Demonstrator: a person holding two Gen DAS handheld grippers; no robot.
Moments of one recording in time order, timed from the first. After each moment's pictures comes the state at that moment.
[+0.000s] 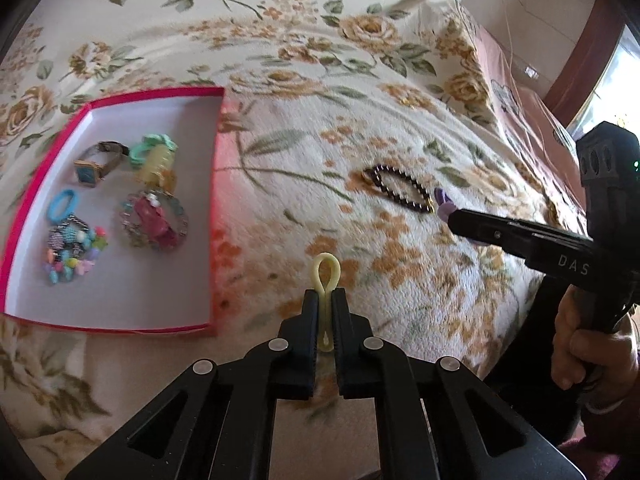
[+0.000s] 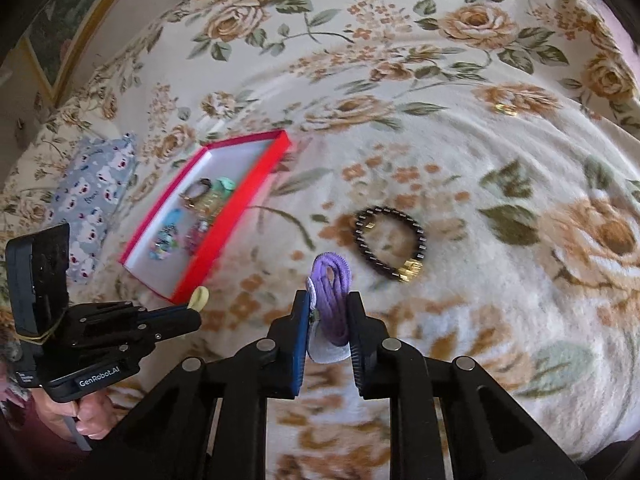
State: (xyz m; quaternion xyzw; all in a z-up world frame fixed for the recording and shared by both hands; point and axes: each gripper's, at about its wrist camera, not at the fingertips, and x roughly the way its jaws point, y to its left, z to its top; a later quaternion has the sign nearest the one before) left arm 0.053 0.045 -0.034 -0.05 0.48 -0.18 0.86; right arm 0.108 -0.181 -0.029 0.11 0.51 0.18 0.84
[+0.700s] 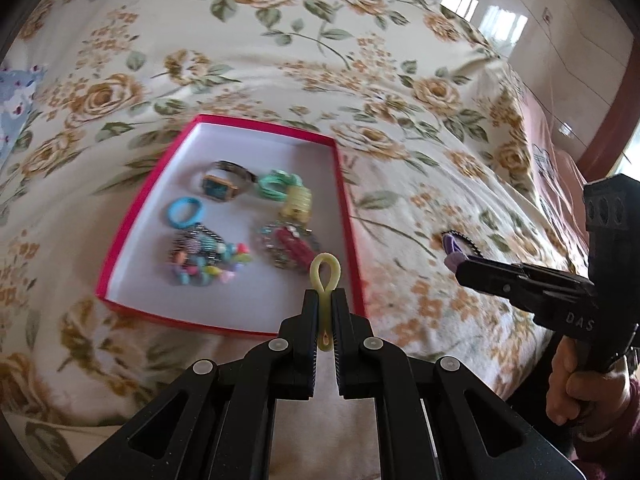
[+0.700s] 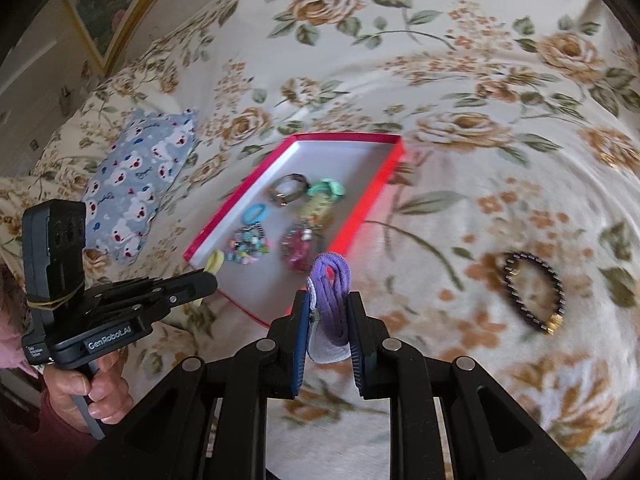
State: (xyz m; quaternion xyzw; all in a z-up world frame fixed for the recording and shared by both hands) left arm 0.015 0.148 0.004 -0.10 0.44 -0.10 0.89; right arm 0.121 -0.078 -0.007 0.09 0.49 0.28 0.82
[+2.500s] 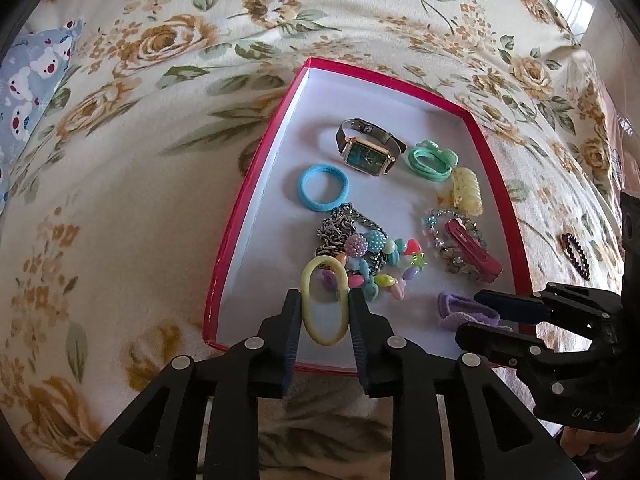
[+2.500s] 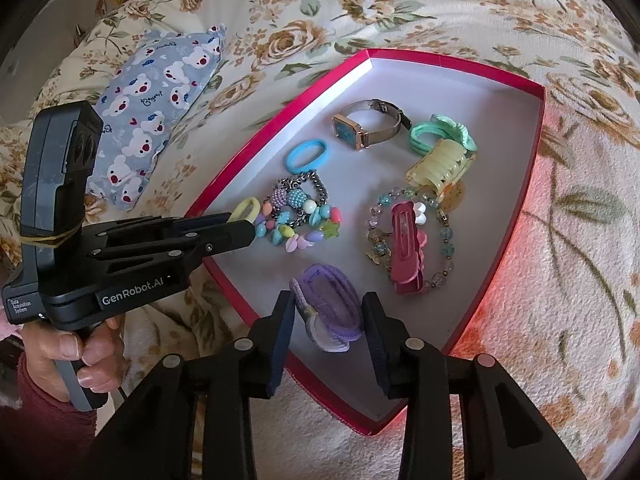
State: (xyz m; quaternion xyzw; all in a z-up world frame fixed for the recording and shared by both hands) left arm 0.093 0.208 -0.052 -0.09 0.52 0.00 0.85; right arm 0.156 0.046 -0.074 0.03 0.57 0.34 0.75
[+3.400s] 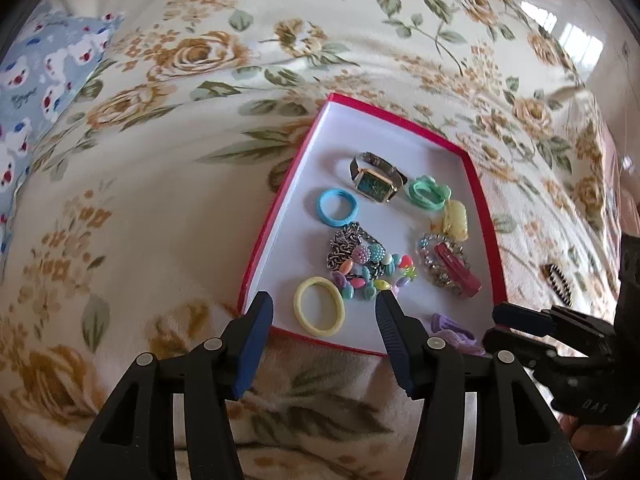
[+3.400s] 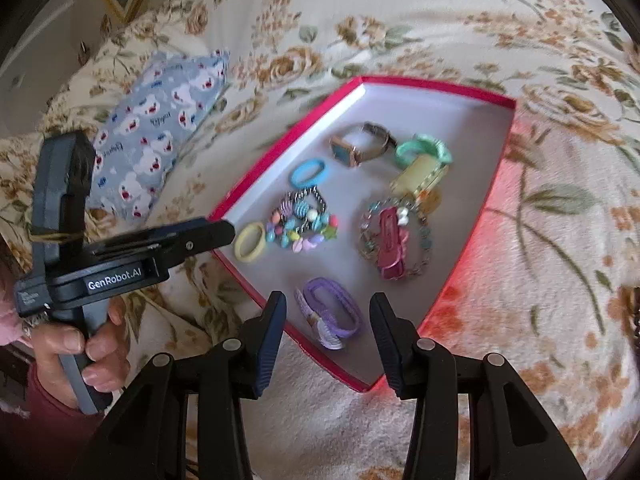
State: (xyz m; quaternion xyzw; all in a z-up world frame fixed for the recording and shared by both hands) left arm 0.053 0.225 -0.025 -0.14 0.47 0.02 0.87; right arm 0.142 0.020 -0.051 0.06 0.53 0.34 0.77
